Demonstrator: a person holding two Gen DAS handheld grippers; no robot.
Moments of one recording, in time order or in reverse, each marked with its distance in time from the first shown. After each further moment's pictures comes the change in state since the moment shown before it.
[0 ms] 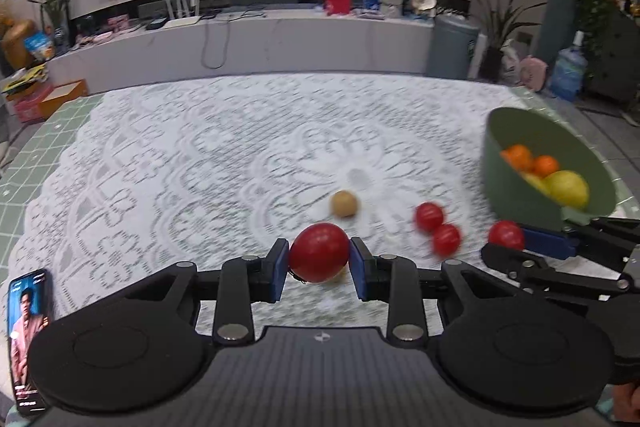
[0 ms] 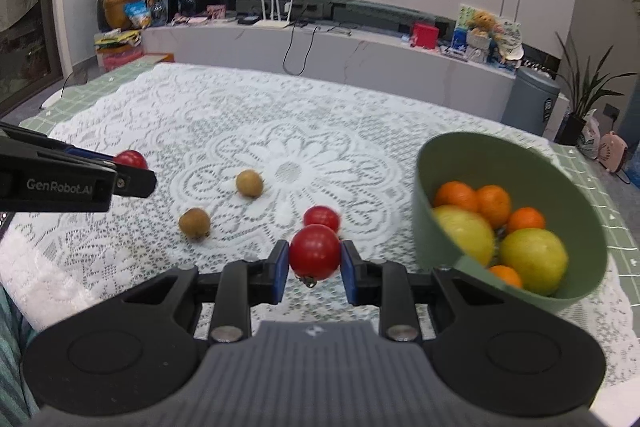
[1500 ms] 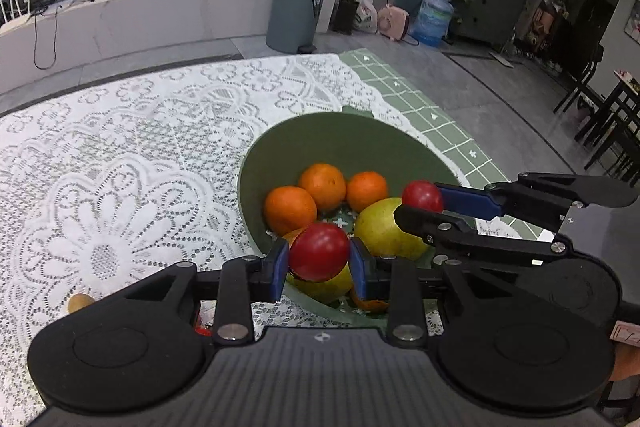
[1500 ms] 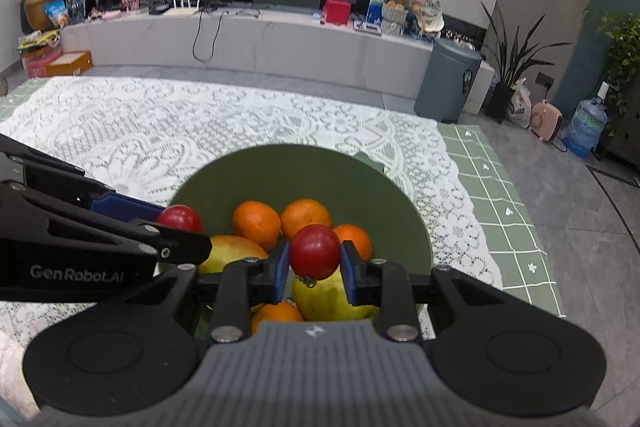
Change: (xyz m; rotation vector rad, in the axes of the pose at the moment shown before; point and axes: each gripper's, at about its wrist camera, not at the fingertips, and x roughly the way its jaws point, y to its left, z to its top) left arm 0.088 -0.138 0.071 0.159 0.159 -0.399; right arm 0.016 -0.141 0.041 0.068 0.117 -0.193
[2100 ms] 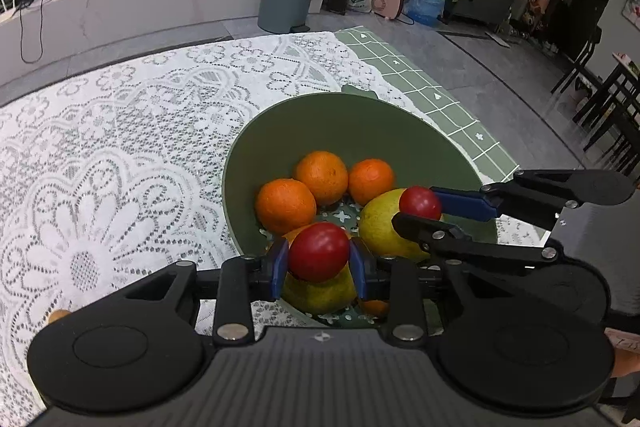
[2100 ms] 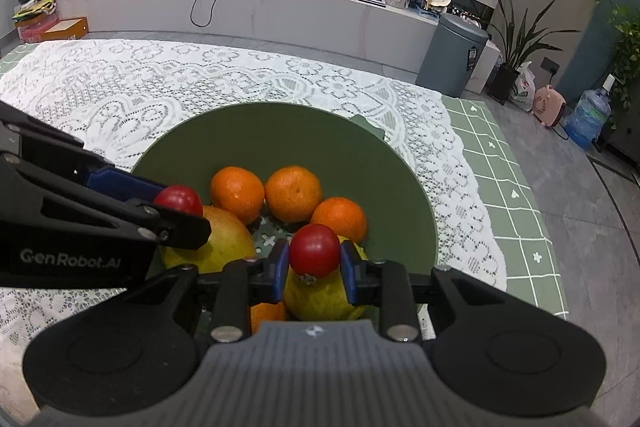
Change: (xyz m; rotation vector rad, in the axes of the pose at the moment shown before) left arm 0.026 0.001 0.006 0.031 0.056 -0.006; right arm 0.028 -0.003 -0.004 -0.044 0.081 -0.012
